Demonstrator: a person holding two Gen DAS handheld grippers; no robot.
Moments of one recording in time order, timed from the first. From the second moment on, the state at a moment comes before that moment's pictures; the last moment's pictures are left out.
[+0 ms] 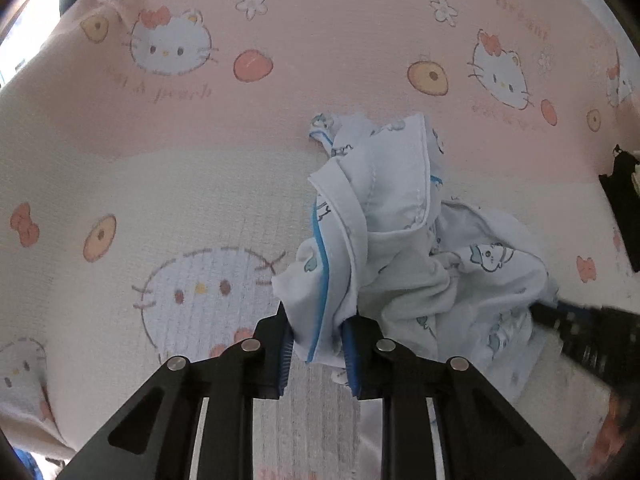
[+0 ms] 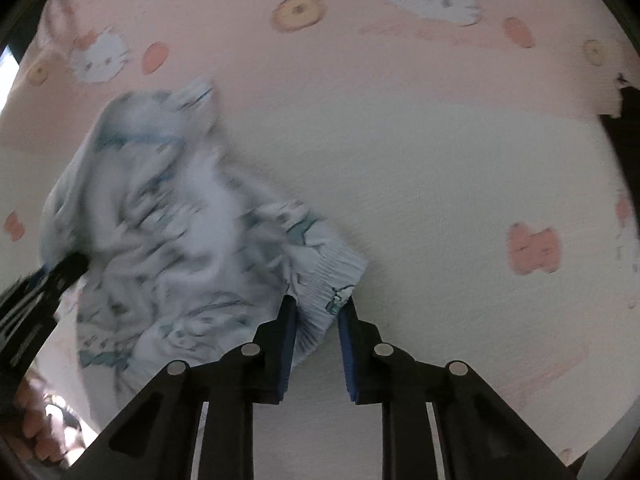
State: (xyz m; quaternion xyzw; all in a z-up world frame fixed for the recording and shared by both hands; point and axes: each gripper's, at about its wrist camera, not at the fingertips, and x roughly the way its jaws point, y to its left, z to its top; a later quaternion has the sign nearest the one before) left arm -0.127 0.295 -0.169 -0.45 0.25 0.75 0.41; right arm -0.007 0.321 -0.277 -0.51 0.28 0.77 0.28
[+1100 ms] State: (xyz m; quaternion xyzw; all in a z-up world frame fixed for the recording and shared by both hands) left arm -0.125 0.271 -0.144 -0.54 0.13 0.70 0.45; right arm 0.028 0.337 -0.279 -0.51 0.46 0.70 0.20
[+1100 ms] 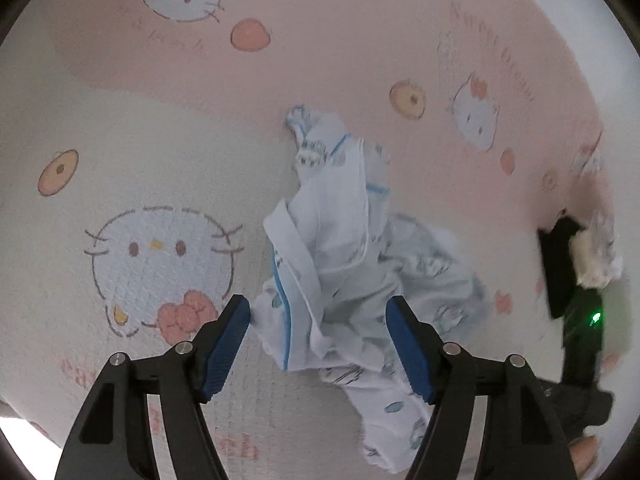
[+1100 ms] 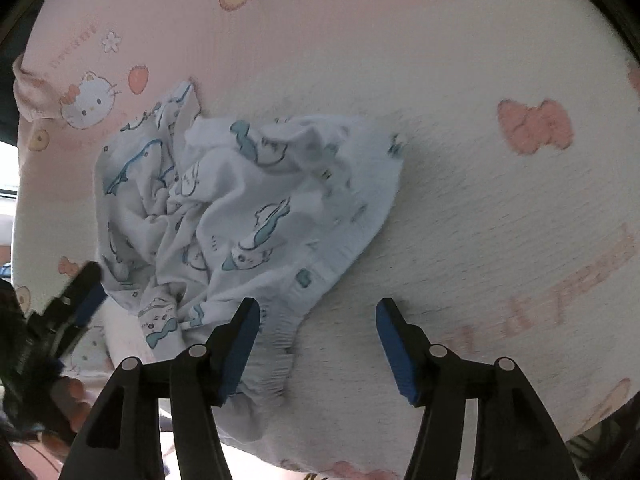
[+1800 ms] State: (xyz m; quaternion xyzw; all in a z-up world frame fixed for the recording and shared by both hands) left arm -0.121 0.279 -0.174 -0.51 0.23 0.69 0.45; right arm -0.013 0.262 -0.271 -0.54 0.25 0.77 0.23
